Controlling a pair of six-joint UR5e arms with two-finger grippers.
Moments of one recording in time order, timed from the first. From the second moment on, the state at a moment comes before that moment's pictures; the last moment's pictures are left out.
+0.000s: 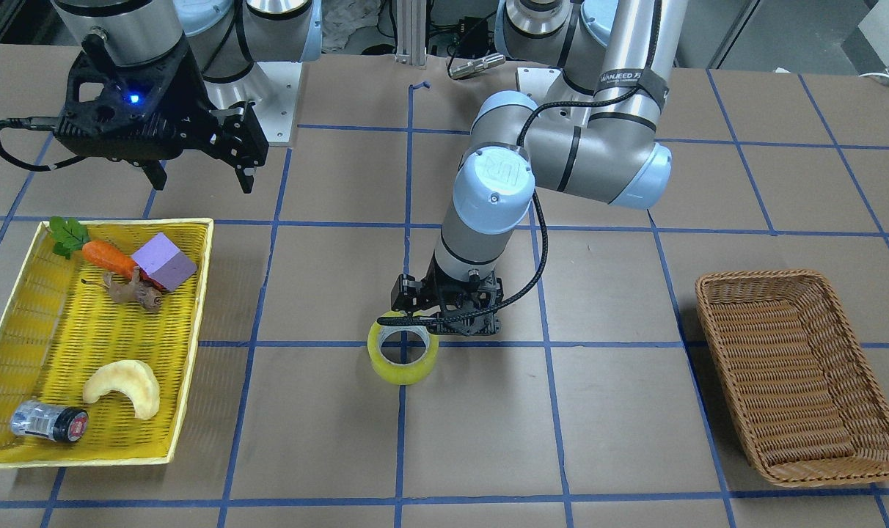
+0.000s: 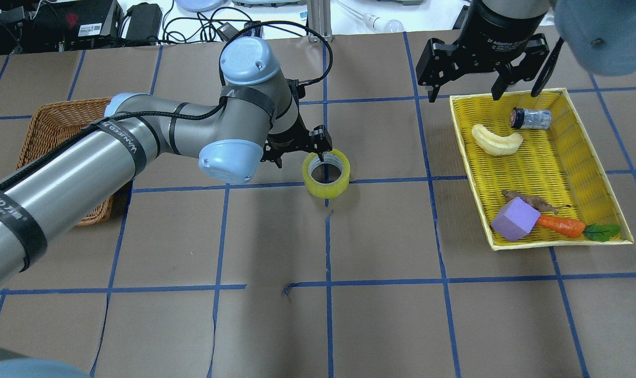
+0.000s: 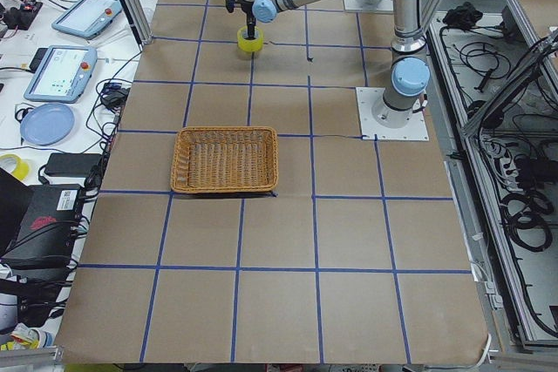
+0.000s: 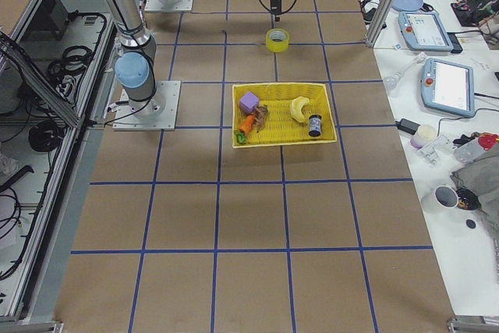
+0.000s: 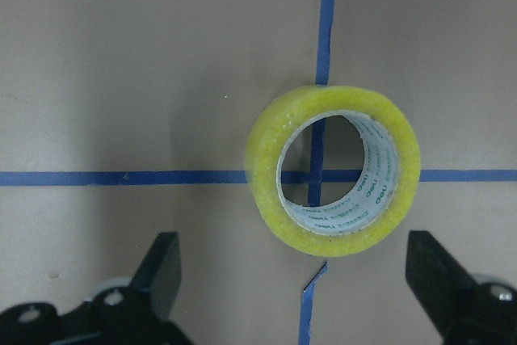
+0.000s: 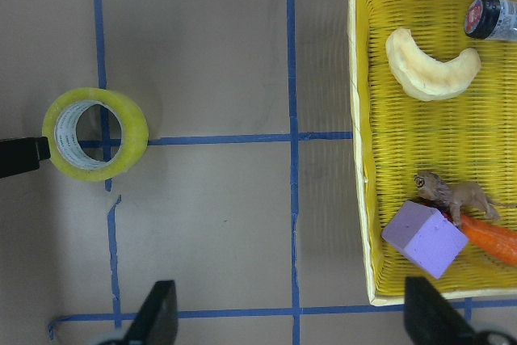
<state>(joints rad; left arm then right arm) -1.84 -1.98 -1.72 -0.94 1.45 -0.32 1.63 -1.54 1.48 -1.57 -1.58 0.08</state>
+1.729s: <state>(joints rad) -1.84 -2.07 -1.77 -0.75 1.45 -0.24 1.63 -1.54 1.48 -1.58 -1.58 0.09</state>
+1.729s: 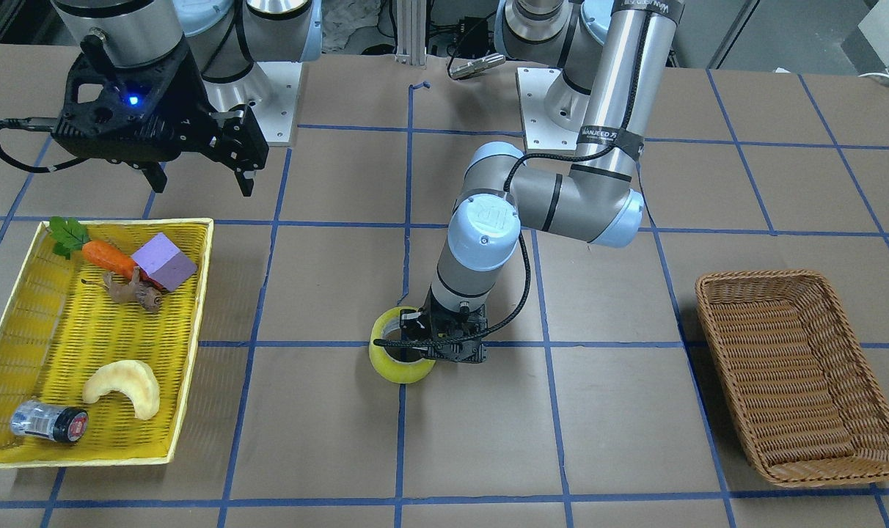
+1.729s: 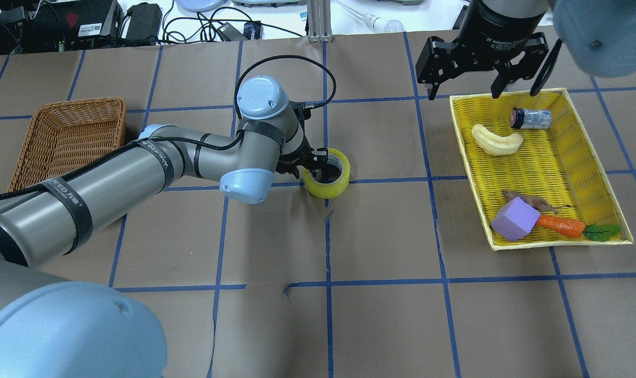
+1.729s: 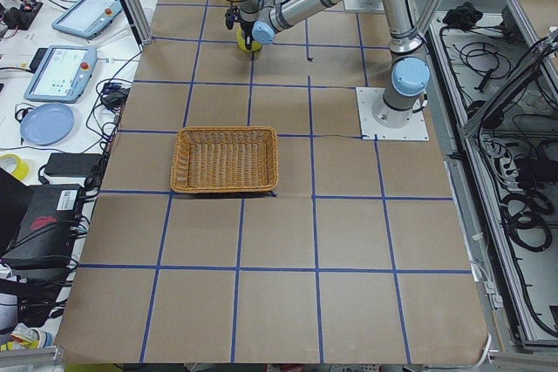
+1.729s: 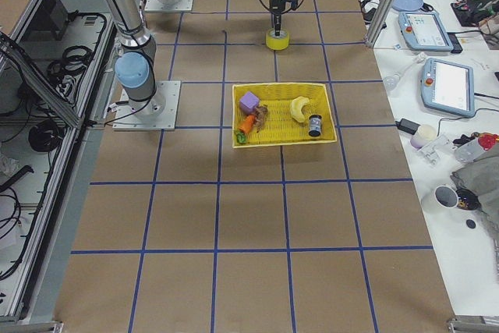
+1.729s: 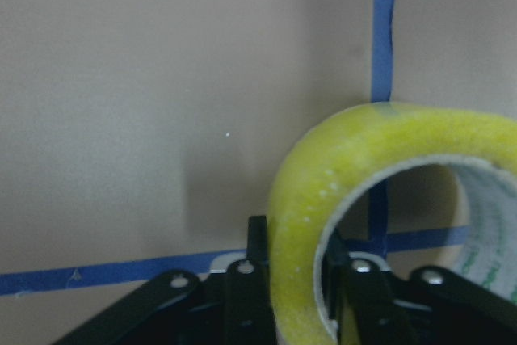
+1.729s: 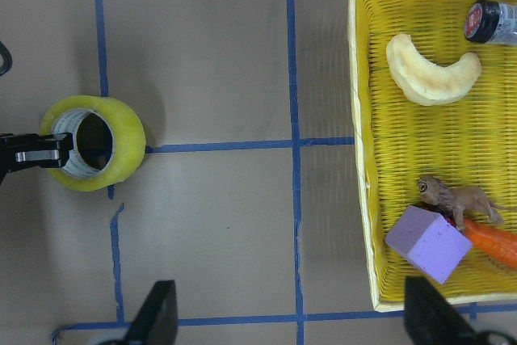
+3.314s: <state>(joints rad) -1.32 -1.85 -1.76 -0.97 1.56 0.30 1.64 -1.54 1.48 -1.60 -1.57 0.10</state>
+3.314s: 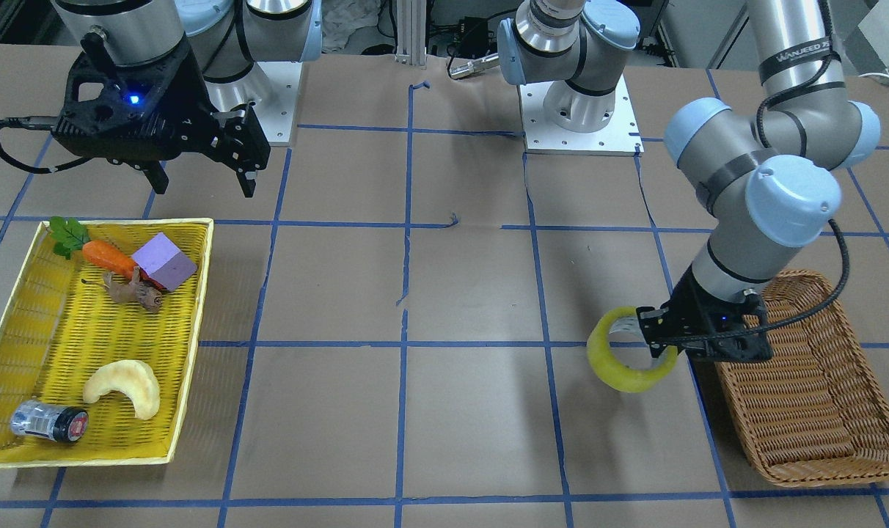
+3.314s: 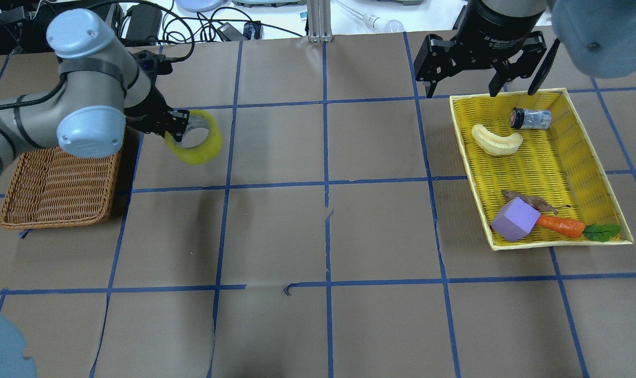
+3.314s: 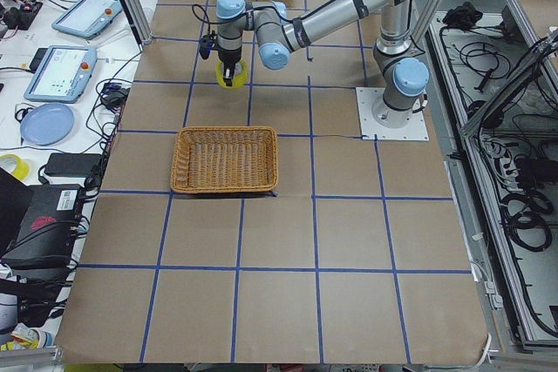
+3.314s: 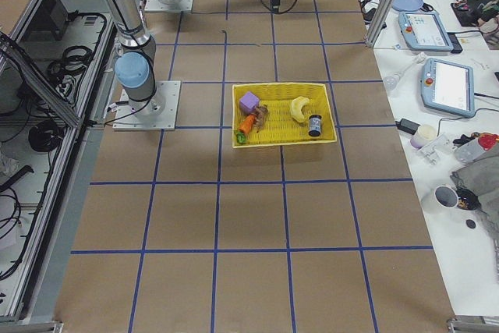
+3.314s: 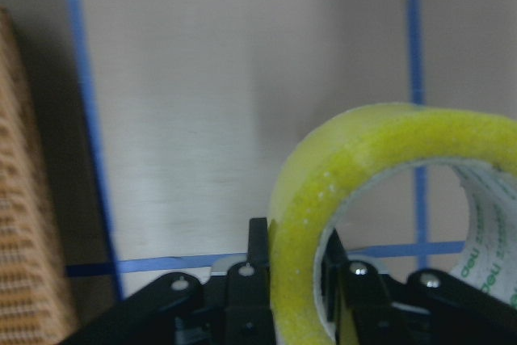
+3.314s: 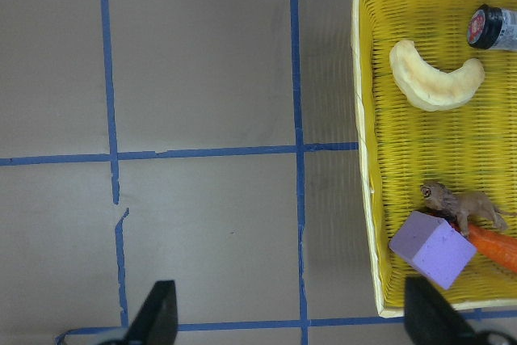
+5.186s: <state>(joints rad) -0.93 -2.01 -1.77 -0.72 1.54 0.83 1.64 -1.54 1.48 -1.60 -1.57 0.10</state>
